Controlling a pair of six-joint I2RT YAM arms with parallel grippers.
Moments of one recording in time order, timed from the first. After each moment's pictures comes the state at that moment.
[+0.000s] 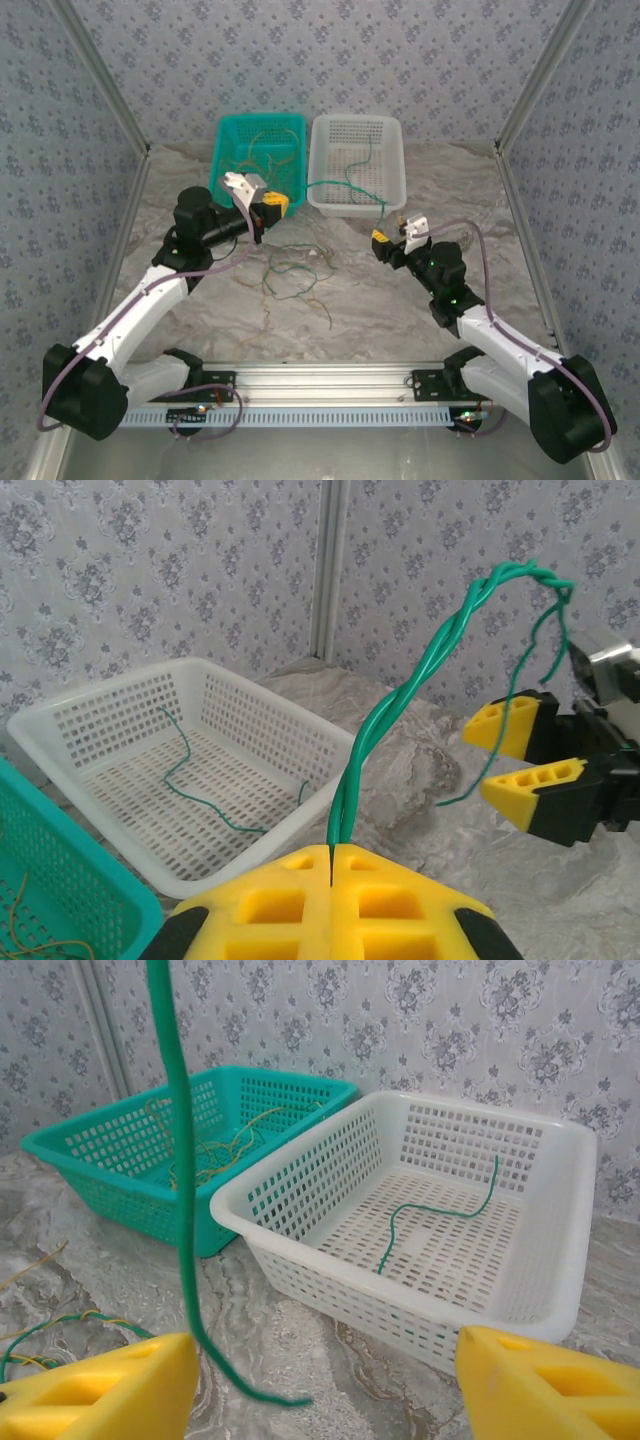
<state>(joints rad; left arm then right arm) -0.41 1.10 0.83 0.16 0.58 -0.04 0.42 0.97 0.34 0.53 -0.08 -0.02</state>
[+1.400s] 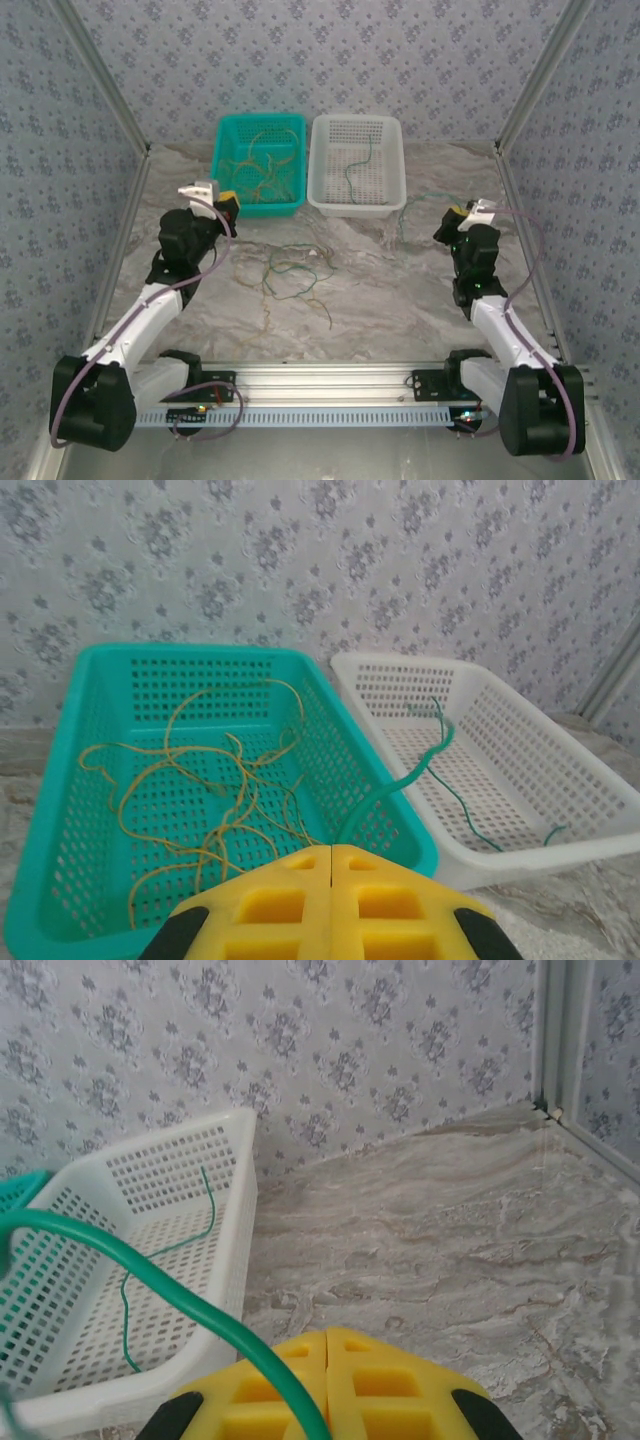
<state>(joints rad) -0.23 1.03 0.58 0.37 0.16 -0.21 0.02 0.97 0.42 0.39 0.07 0.30</state>
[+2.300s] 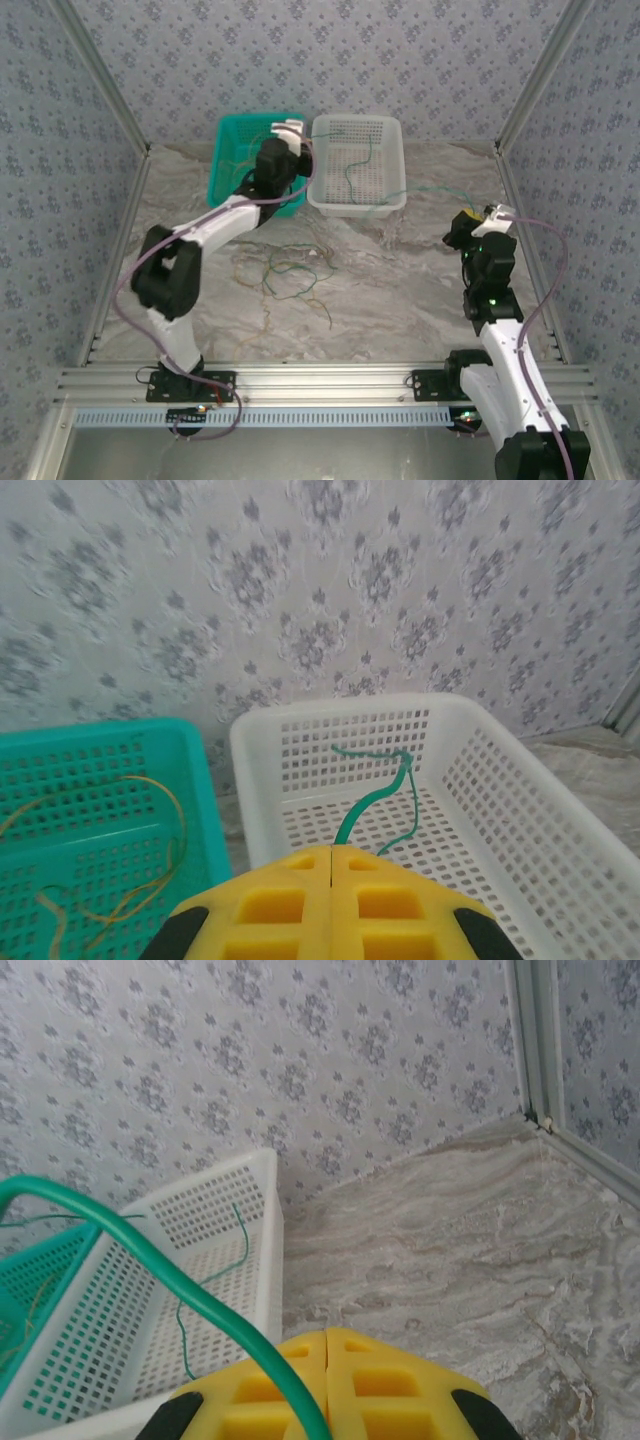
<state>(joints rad) -0.55 1.90 1.43 0.31 -0.14 -0.17 0.02 0.70 0.49 0.08 0.07 0.40</state>
